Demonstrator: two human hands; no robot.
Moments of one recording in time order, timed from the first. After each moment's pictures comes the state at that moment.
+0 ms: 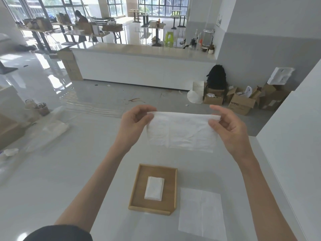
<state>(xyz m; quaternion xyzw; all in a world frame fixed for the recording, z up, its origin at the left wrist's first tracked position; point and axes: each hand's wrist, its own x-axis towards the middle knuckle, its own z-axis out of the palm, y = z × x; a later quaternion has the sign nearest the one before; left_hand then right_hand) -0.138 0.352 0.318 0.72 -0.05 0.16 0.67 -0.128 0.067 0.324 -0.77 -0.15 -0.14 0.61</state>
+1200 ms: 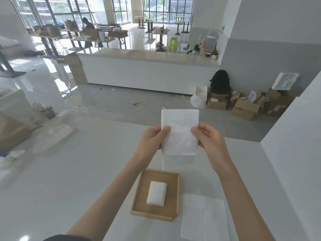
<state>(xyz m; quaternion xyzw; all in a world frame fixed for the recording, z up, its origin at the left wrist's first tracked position) -0.154 0.310 0.306 0.67 0.03 0.01 0.74 -0.121 0.119 0.301 -0.68 -0.02 0.00 0.73</state>
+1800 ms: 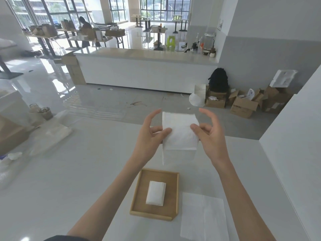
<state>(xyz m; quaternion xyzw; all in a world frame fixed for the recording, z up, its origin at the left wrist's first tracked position) -0.148 0.306 0.308 0.70 -0.02 0.09 0.71 -0.116 0.113 0.302 -0.72 -0.09 -0.10 0.69</state>
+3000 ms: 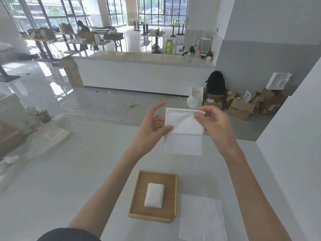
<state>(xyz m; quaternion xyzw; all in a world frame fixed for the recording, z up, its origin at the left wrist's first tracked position) -0.134 0.312 0.326 0.71 -0.13 0.08 0.68 -0.106 0.099 0.345 -0.74 -0.09 -0.09 0.66</state>
